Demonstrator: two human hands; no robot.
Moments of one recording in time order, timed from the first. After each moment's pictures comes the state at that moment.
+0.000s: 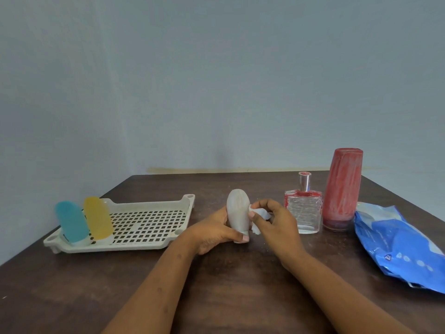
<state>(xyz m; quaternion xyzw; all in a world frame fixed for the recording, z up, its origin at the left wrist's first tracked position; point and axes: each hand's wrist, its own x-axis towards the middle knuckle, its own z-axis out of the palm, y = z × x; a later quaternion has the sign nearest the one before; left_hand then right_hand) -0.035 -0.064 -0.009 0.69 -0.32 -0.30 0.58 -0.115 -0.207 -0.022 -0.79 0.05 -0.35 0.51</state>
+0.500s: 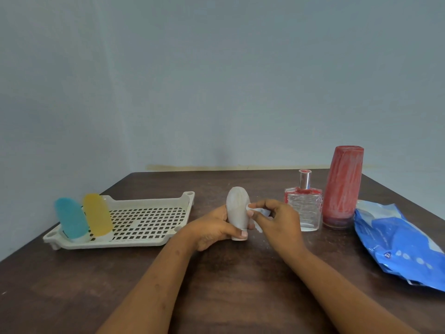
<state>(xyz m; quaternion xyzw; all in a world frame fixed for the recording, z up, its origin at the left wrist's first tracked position) -0.035 -0.063 -0.007 0.68 -0.31 -0.32 0.58 -0.116 -0.209 -0.019 -0.80 0.04 -0.37 0.46</state>
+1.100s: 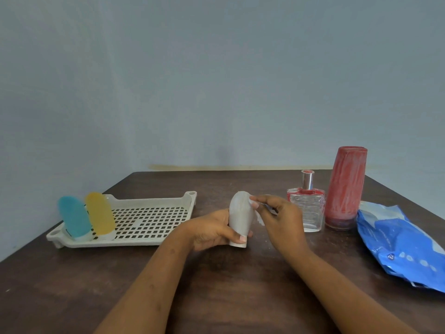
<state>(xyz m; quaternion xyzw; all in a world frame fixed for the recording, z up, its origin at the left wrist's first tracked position) -0.038 -0.053 0.000 0.66 -0.32 -0.39 0.55 -0.115 -0.208 -0.015 -0.79 -0.01 -0.41 0.46</state>
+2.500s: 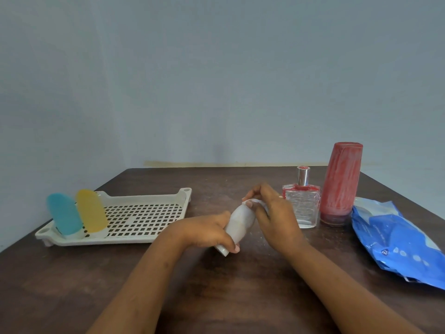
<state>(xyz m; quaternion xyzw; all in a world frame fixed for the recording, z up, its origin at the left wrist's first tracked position) -0.052 -0.046 0.011 0.86 -0.34 -0.25 0.29 -0.123 -0.210 -0.005 -0.85 -0.07 -0.36 0.36</state>
